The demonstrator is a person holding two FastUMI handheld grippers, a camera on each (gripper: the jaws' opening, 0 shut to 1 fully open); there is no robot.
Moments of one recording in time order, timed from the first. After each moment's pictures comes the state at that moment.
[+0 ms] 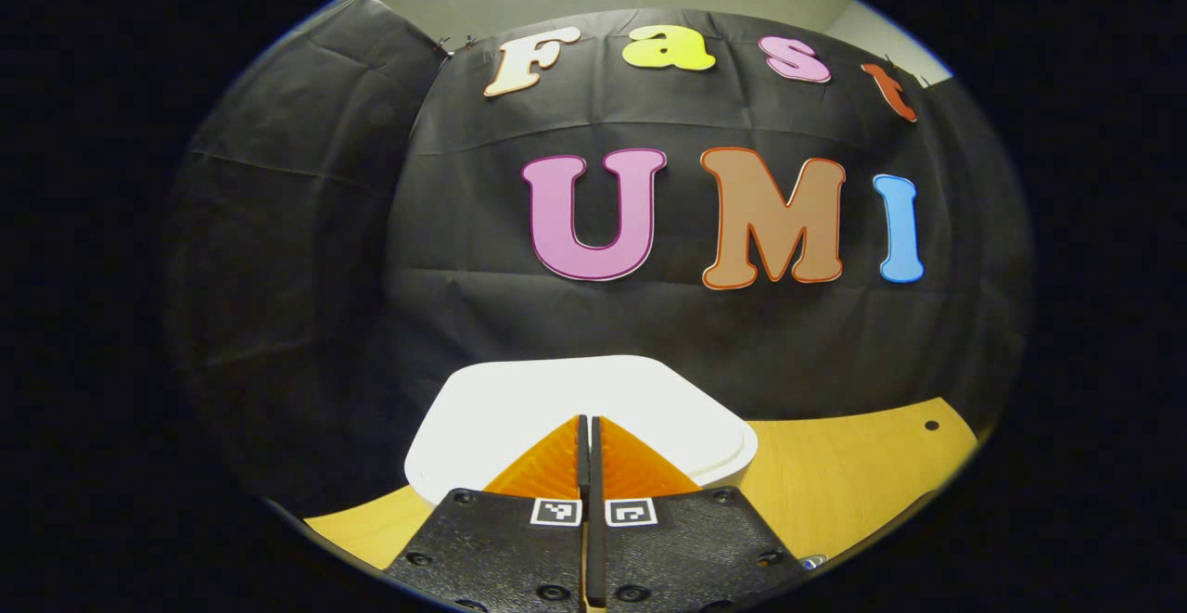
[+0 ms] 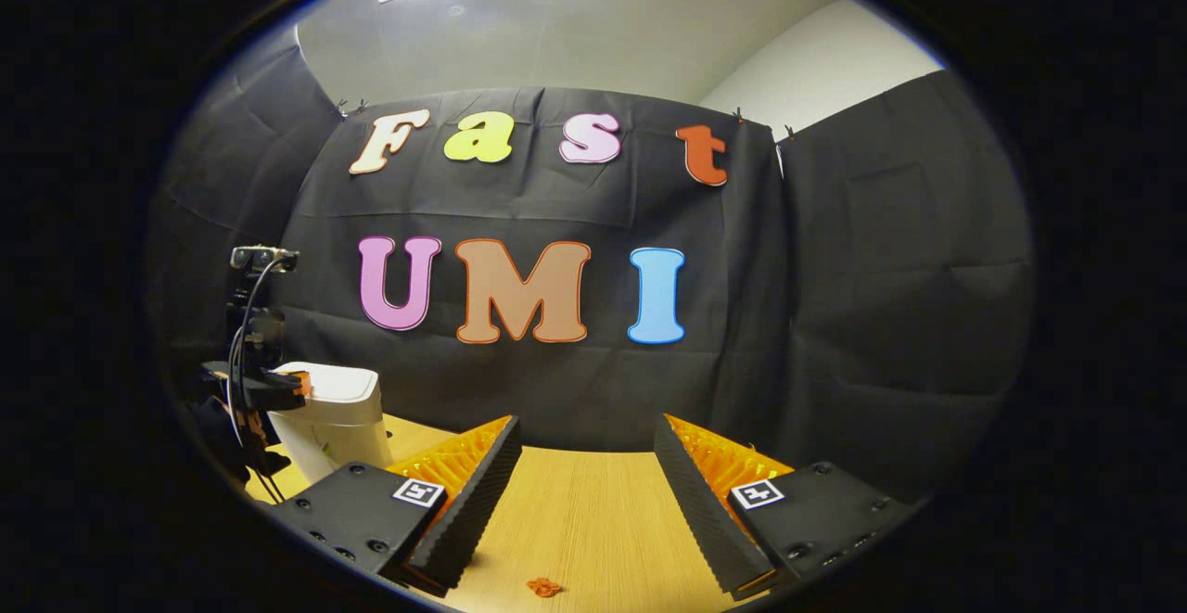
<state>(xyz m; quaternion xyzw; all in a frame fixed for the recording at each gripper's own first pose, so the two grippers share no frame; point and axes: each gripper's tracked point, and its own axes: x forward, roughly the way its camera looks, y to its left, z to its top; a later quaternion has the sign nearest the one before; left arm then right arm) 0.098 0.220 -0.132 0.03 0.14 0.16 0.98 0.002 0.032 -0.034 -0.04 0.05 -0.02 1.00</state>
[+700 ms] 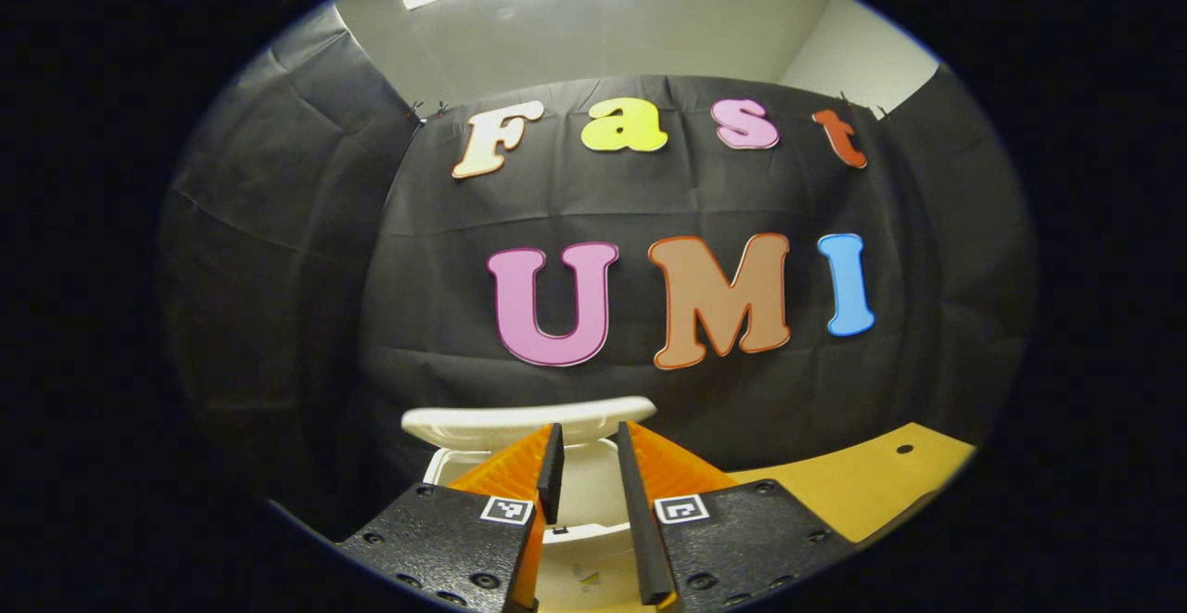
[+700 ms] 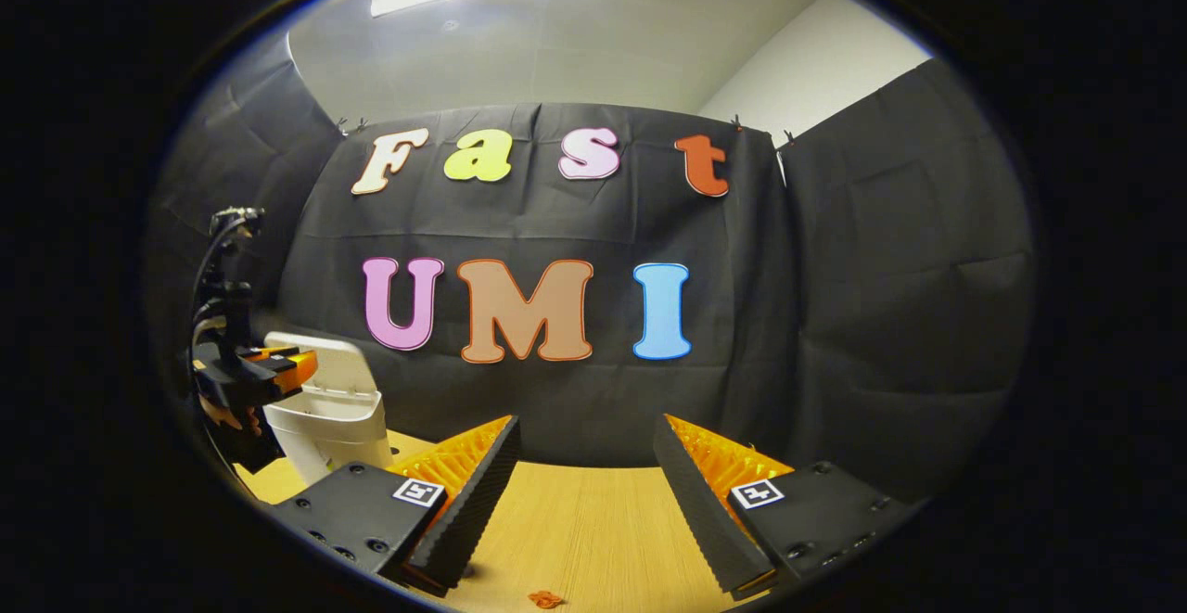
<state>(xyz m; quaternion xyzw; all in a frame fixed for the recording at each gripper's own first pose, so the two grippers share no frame) 0.084 0.154 -0.028 0.06 0.01 0.08 0.99 0.018 0.026 -0.015 -0.03 0.01 0.00 1.00</state>
